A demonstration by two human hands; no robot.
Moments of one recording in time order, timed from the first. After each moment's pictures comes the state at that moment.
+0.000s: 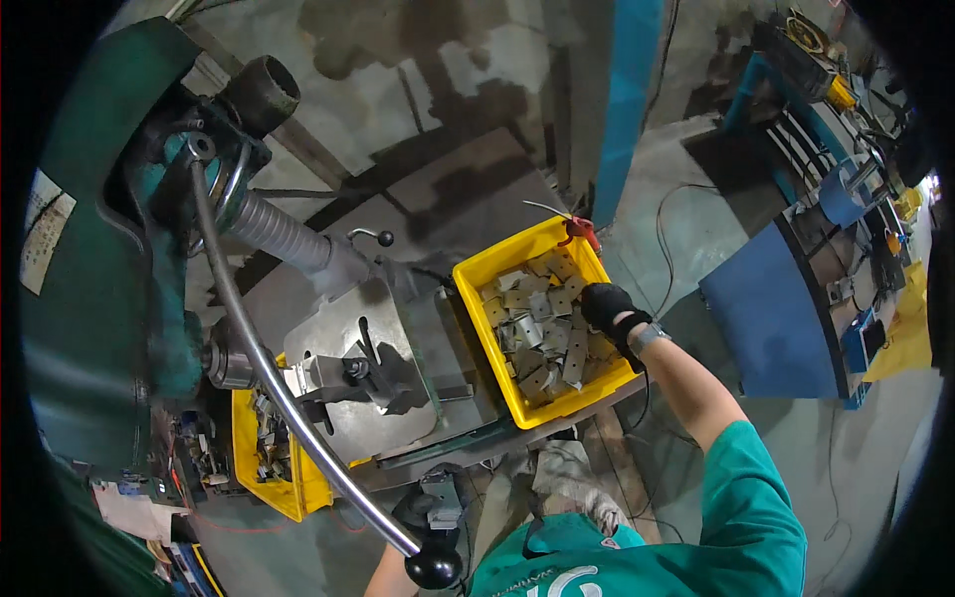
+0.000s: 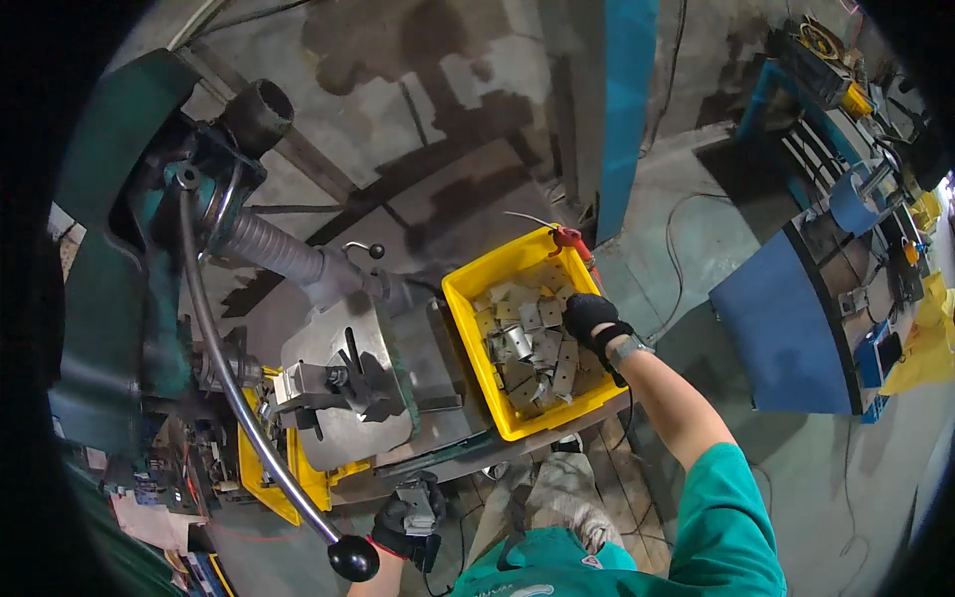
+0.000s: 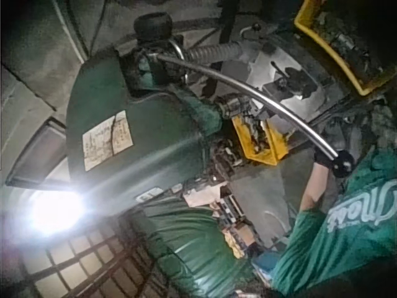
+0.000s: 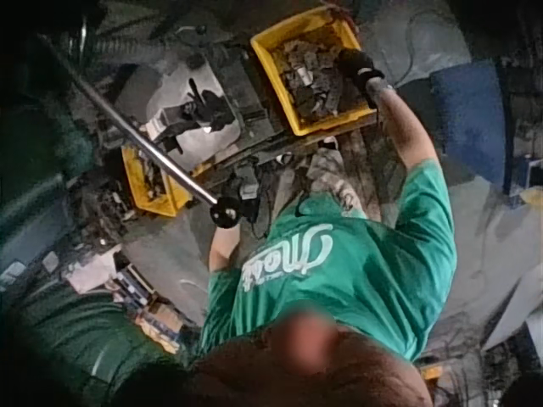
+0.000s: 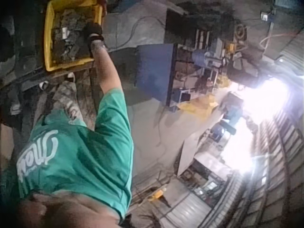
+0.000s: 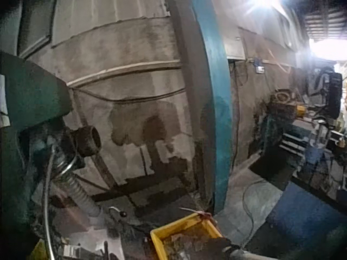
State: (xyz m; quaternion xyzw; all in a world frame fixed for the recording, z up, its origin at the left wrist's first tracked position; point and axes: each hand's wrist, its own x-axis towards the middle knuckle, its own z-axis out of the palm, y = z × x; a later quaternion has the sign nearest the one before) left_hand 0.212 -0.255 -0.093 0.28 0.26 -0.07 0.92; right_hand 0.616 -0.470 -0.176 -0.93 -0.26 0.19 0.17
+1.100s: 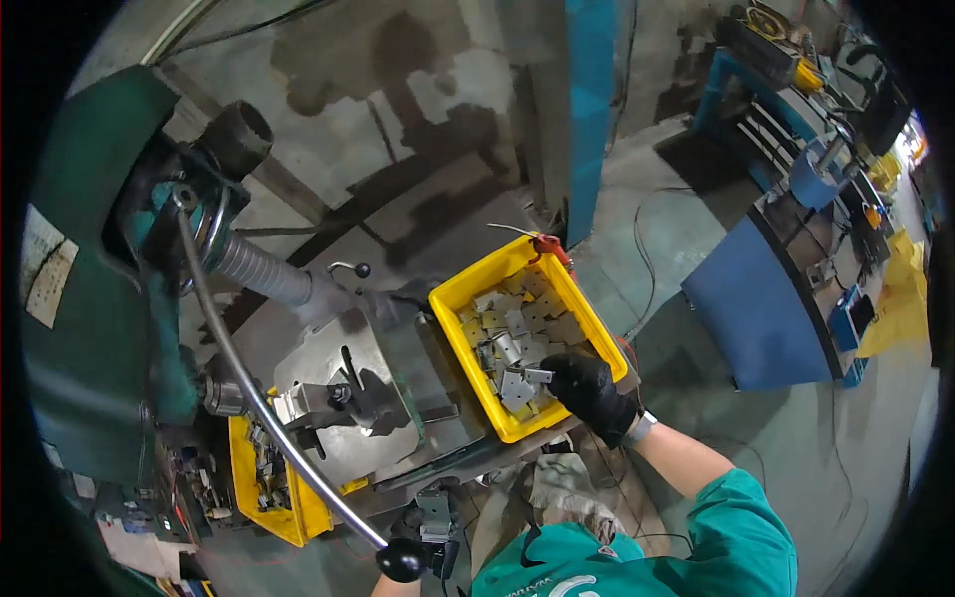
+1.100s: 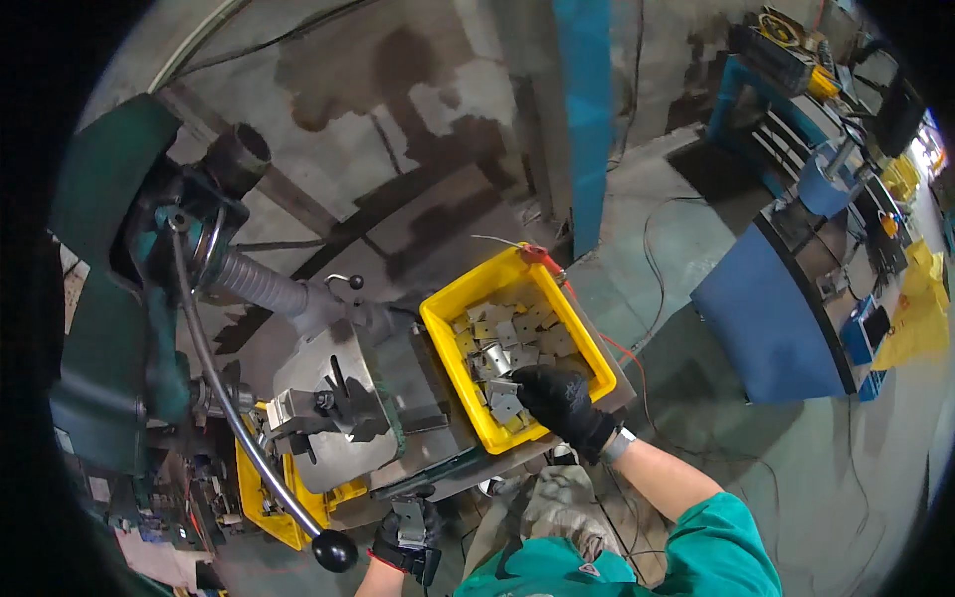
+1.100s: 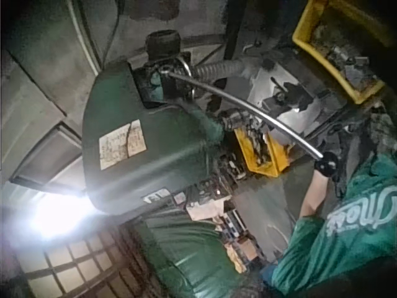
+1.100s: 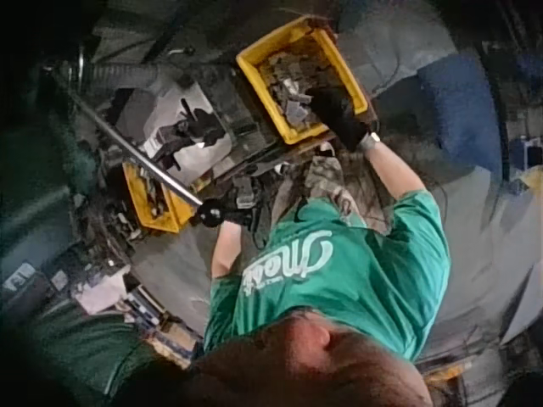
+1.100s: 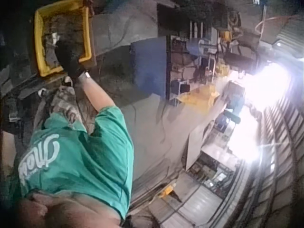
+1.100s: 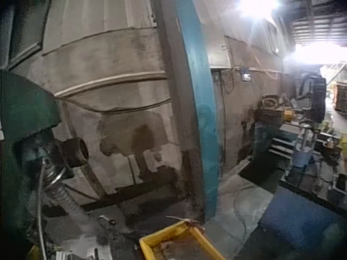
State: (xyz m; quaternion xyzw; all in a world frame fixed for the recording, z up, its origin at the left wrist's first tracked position) left_hand 0.219 -0.257 -0.092 0.24 0.26 -0.13 0.93; right_hand 0.494 -0.497 -0.092 -0.78 -0.29 0.03 0.55
